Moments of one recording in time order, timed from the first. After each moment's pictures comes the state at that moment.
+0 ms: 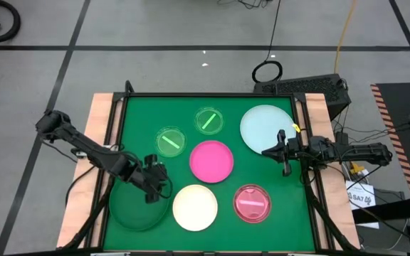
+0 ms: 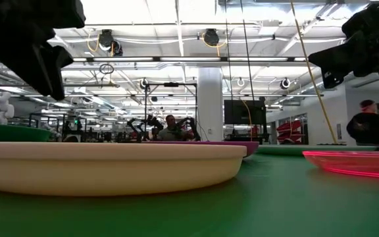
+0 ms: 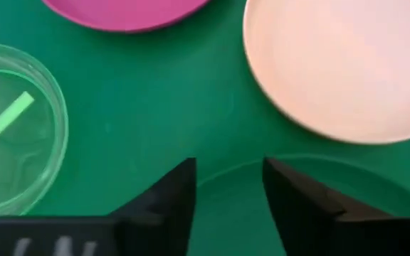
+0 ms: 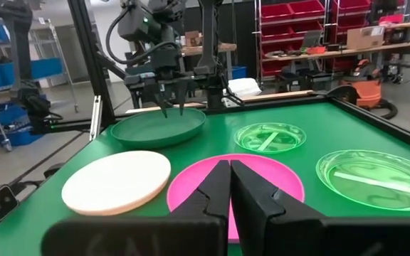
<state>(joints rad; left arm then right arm) -0.48 1.28 0.78 -0.62 -0.25 -0.54 0.03 0.03 0.02 -0.01 0.02 0.12</state>
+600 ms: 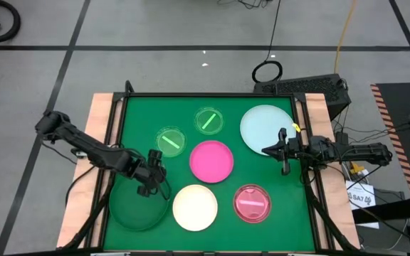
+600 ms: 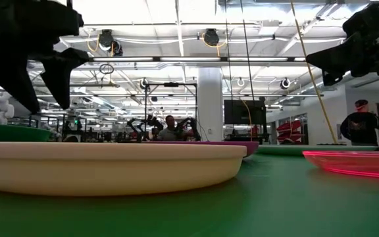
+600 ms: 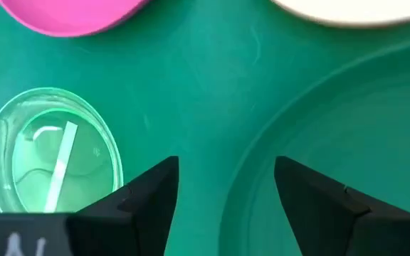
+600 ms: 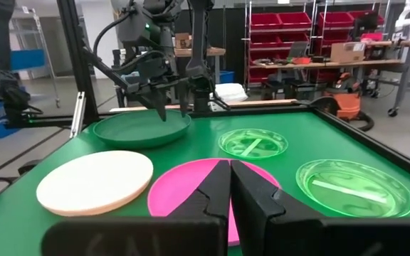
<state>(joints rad) -0.41 1.29 0.78 -0.74 -0.23 -0.05 0.03 0.03 0.02 0.01 0.06 0.05</state>
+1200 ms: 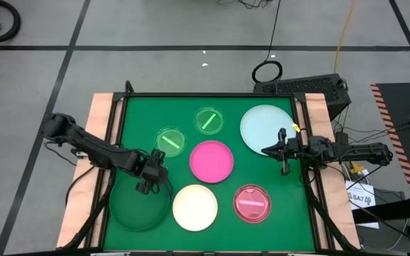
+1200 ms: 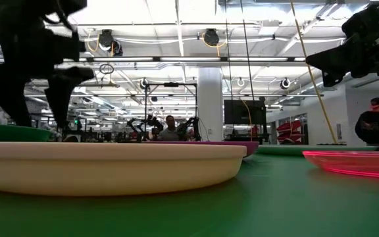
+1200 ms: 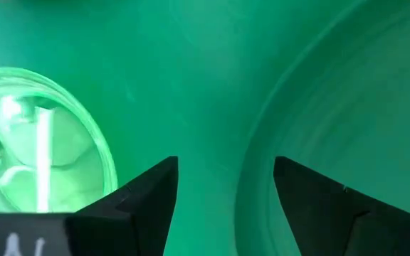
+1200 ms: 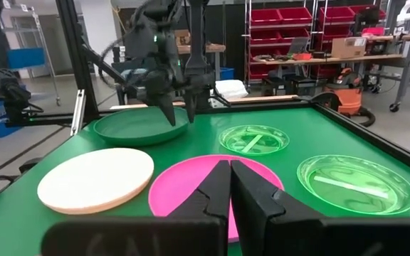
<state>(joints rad) -0.35 1.39 0.78 -0.79 -0.19 0.09 0.03 0.05 0.02 0.01 0.06 0.07</state>
